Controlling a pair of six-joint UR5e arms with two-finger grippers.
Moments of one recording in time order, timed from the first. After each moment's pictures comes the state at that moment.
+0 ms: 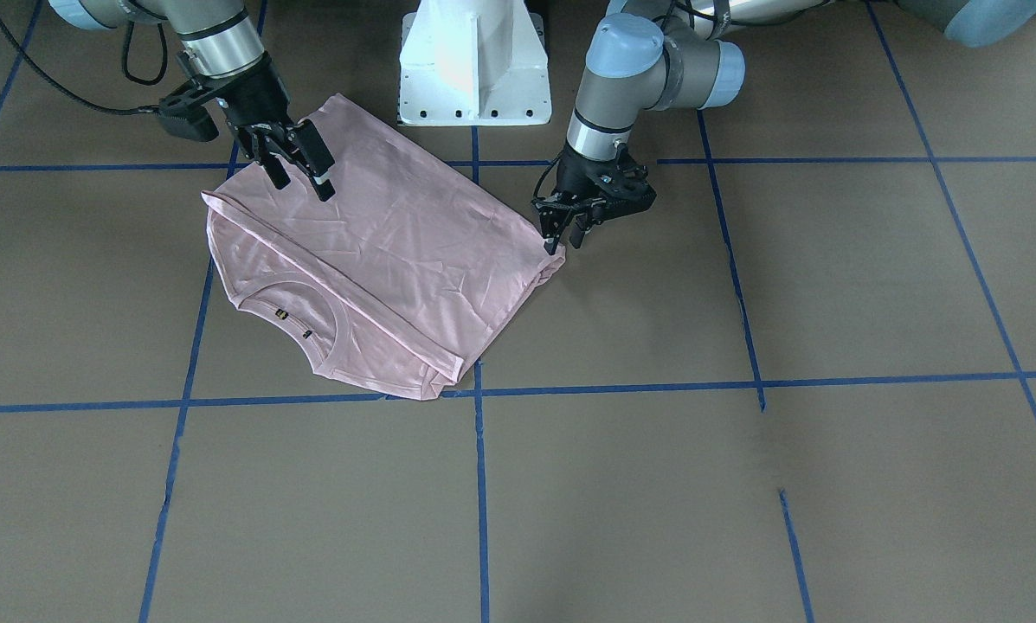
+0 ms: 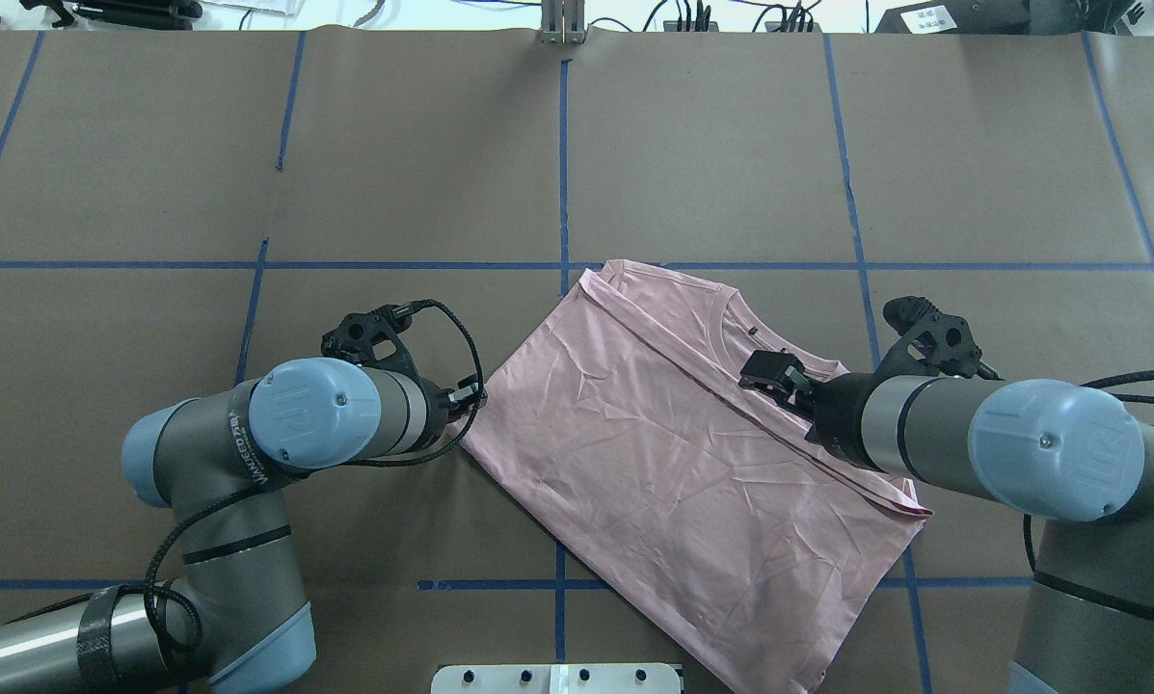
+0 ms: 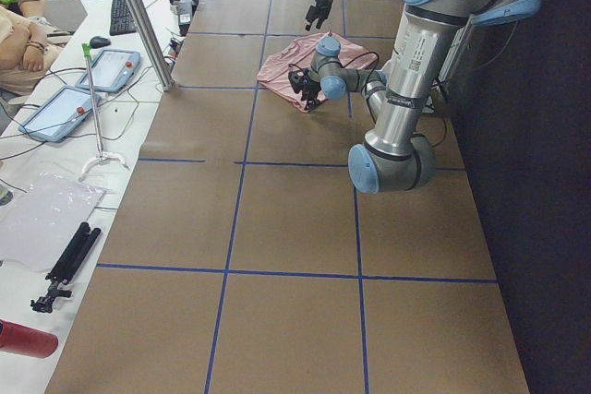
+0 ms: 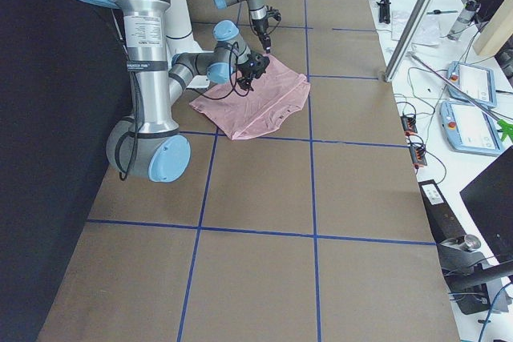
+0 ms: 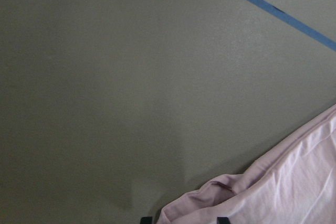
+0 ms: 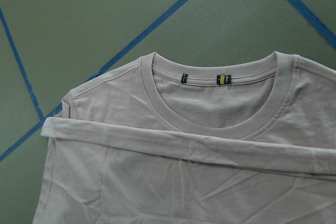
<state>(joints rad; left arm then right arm) -0.39 -2.04 -1.77 -1.88 -1.62 -1.74 0.41 -1.47 2.16 -1.20 1.57 1.93</state>
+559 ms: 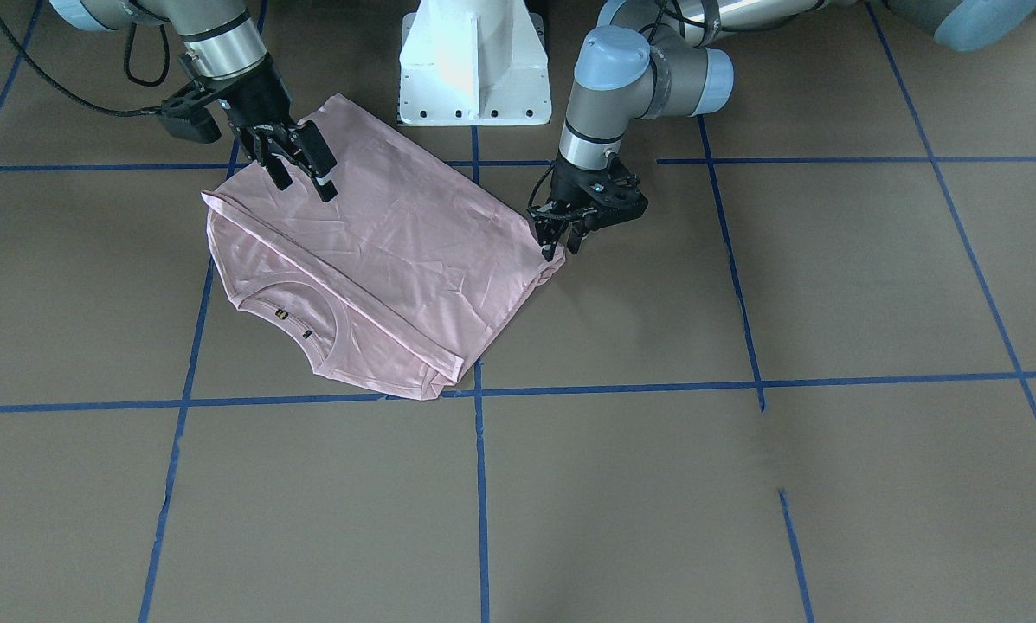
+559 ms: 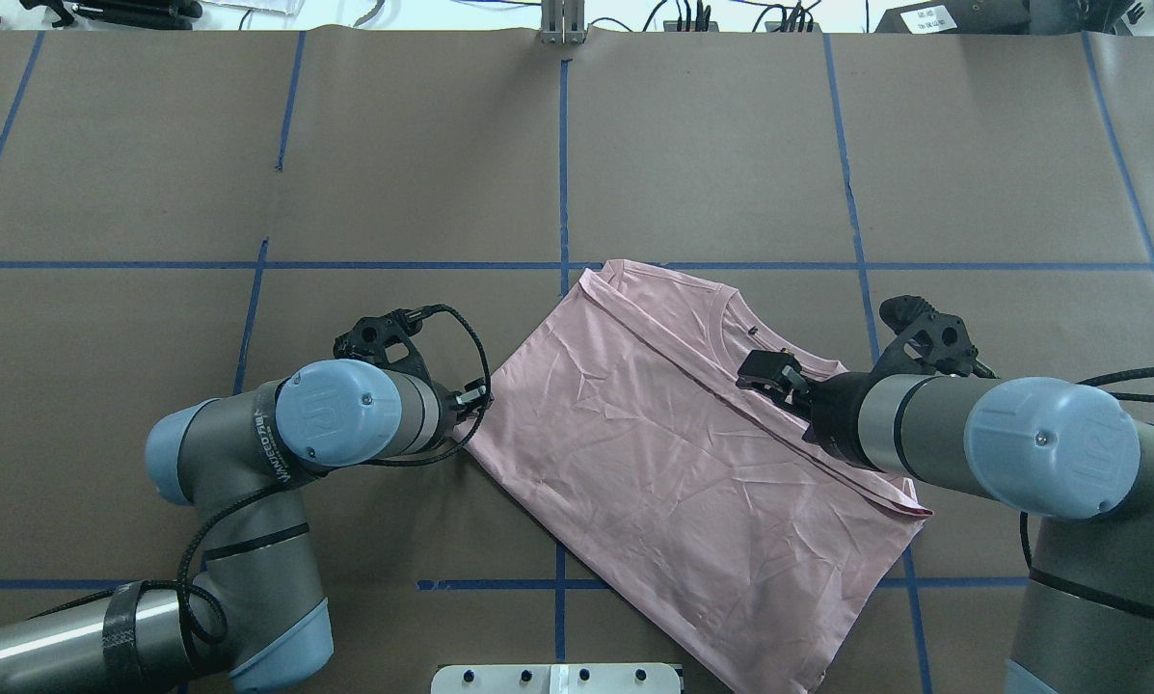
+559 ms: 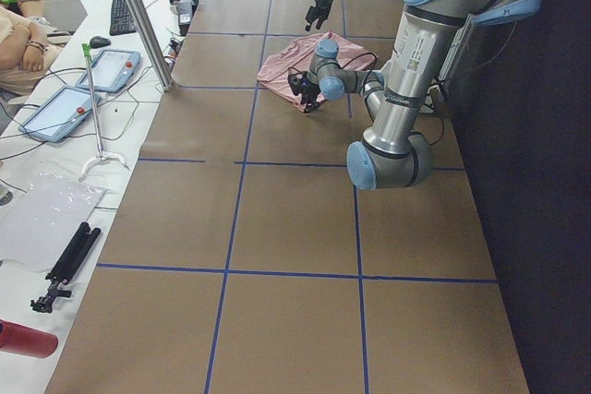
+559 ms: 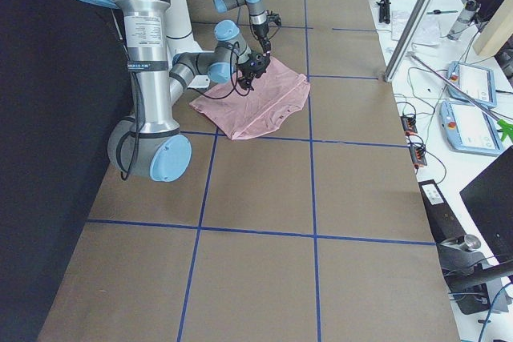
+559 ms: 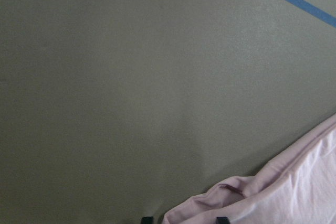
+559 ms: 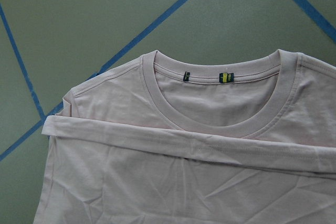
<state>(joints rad) -0.38 -2.06 -1.72 -1.87 -1.62 -1.74 0.41 -1.47 2.16 -1.20 1.57 1.93</state>
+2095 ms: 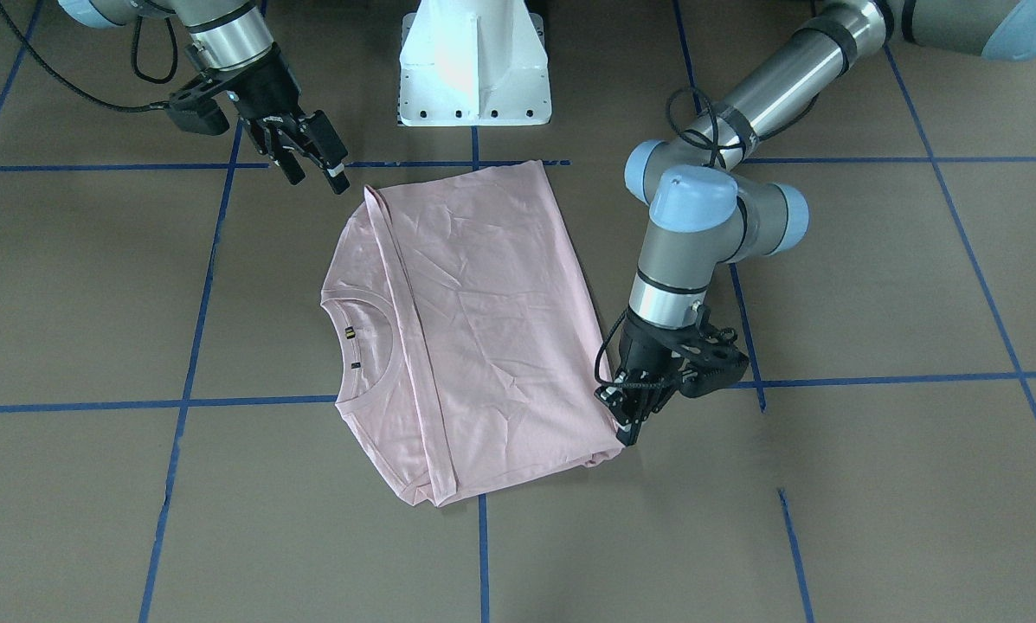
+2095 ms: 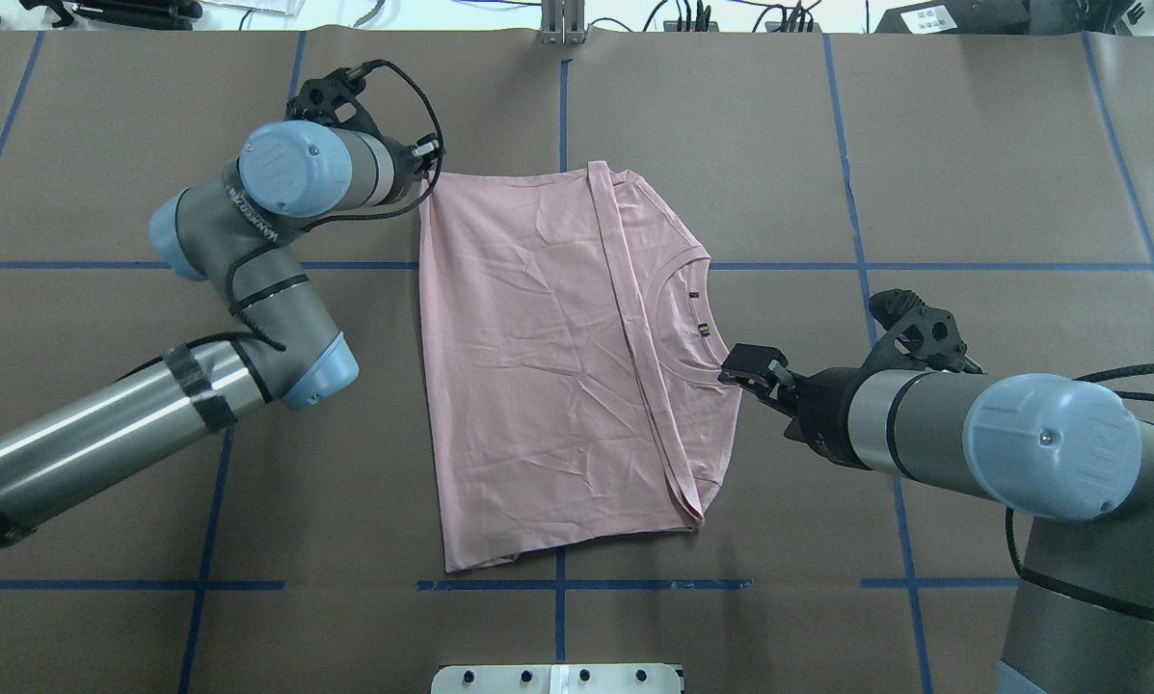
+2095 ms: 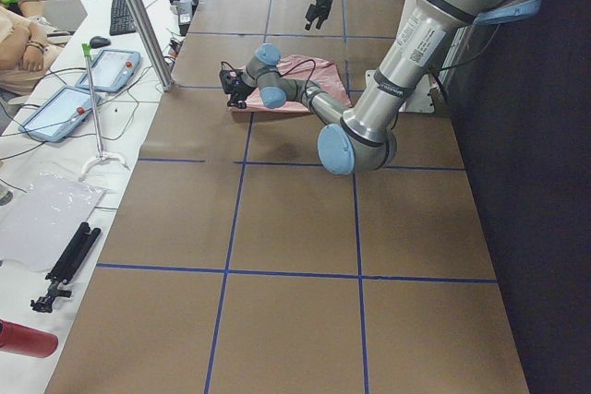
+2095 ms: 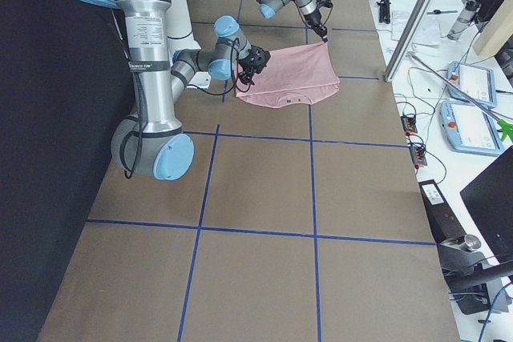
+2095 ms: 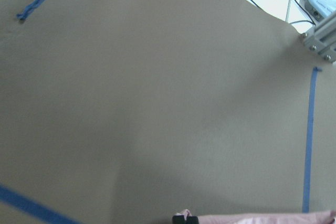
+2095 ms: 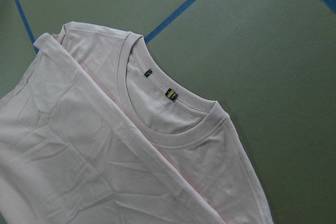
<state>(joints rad) -0.74 -2.31 -1.17 -2.31 -1.56 -1.59 0.41 -1.43 2.17 -1.19 1.57 1.94</state>
